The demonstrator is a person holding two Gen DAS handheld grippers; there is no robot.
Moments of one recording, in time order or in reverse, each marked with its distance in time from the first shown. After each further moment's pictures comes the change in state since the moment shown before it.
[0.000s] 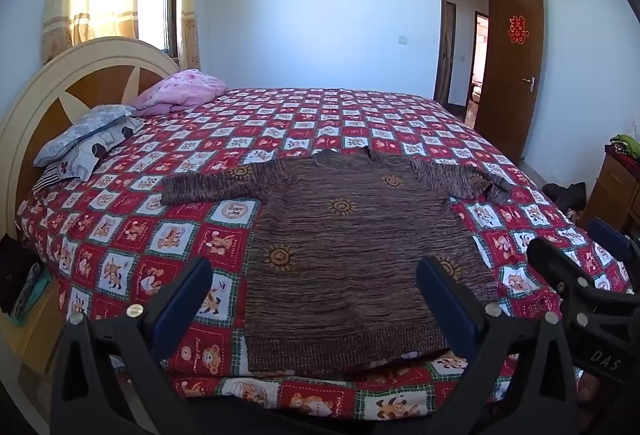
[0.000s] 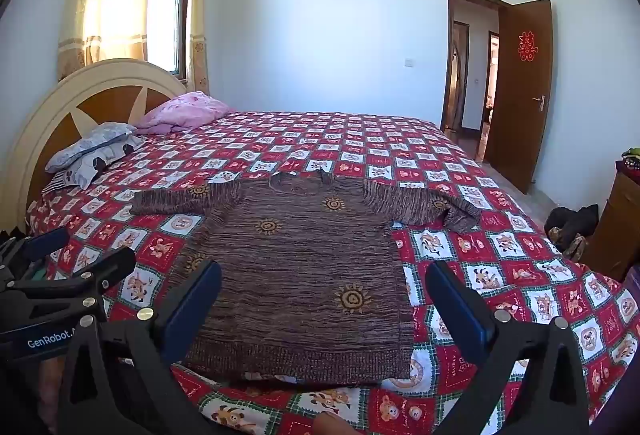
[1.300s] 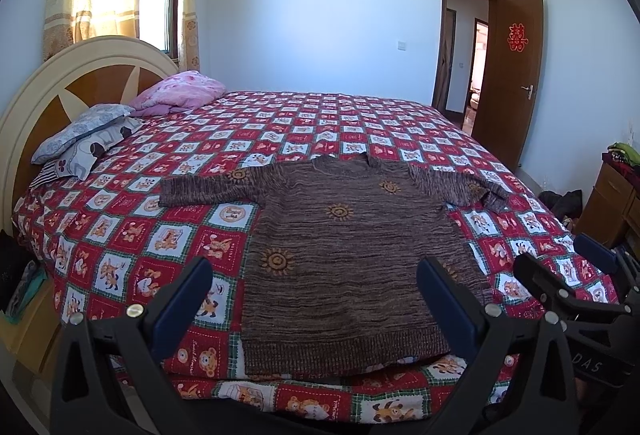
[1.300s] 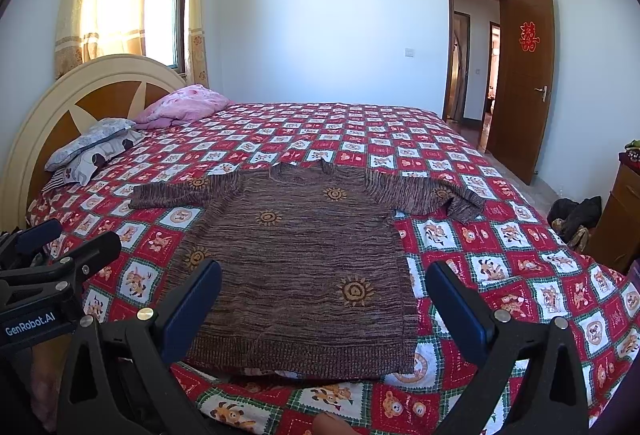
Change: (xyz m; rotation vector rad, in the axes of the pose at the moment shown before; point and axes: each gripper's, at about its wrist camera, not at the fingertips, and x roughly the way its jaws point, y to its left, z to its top) left arm 0.000 -0.006 0.008 -0.007 0.001 -0.007; right arm 0.013 0.013 -0.005 0.005 0.037 0.029
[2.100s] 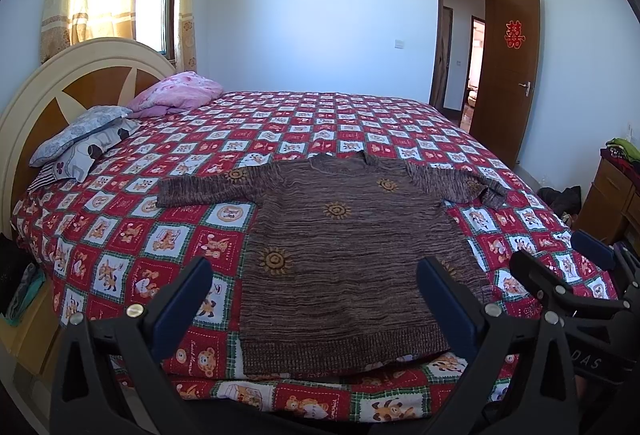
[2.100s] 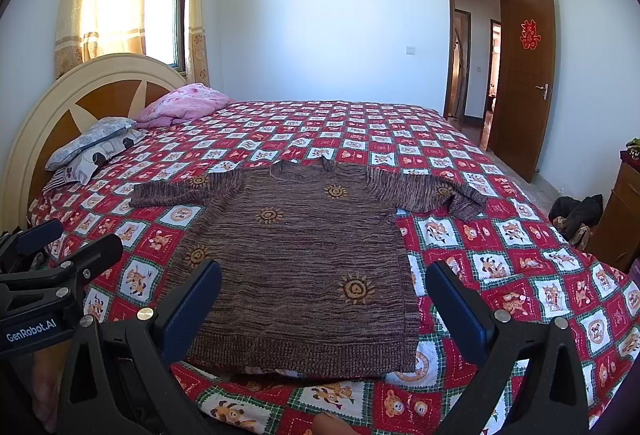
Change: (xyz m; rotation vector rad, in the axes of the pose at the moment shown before) left arm 0.001 -0.001 -0.001 0.000 0.002 -0.001; right arm -0.001 0.002 0.000 0.000 0.006 0.010
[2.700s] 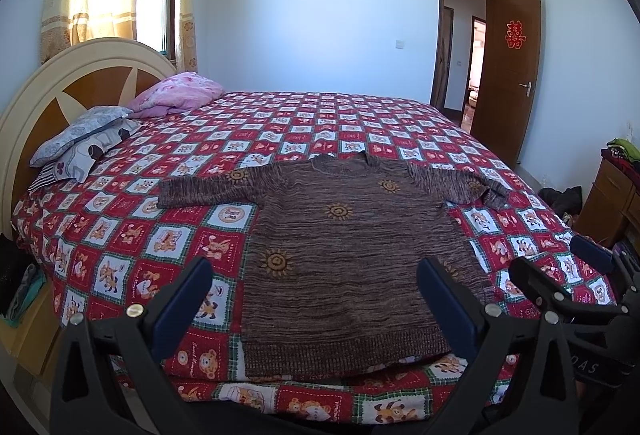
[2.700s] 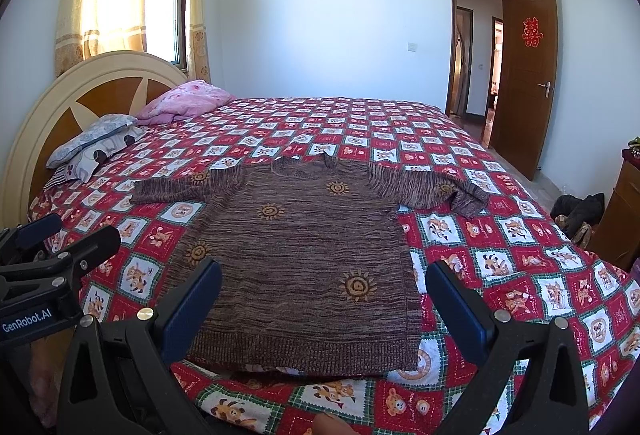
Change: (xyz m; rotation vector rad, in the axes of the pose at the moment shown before) left arm 0.003 -0.004 0.004 0.001 0.003 0.000; right arm 0.004 0.004 -0.004 -0.002 0.013 0.012
